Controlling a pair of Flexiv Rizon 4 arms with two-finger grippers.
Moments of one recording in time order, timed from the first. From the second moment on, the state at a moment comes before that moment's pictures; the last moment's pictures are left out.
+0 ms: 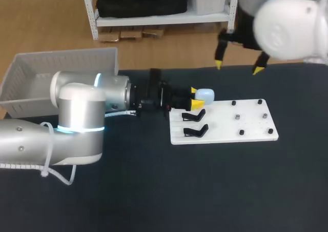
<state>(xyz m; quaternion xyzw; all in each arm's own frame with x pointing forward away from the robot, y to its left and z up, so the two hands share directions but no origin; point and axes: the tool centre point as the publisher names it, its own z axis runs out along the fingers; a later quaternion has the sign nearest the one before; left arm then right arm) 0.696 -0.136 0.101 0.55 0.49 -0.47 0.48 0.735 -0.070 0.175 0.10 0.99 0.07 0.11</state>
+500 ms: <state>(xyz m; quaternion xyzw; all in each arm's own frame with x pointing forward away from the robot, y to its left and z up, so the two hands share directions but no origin) 0.713 -0.043 0.128 0.51 0.58 -0.42 0.48 0.719 -0.120 0.167 0.17 0.96 0.14 0.14</state>
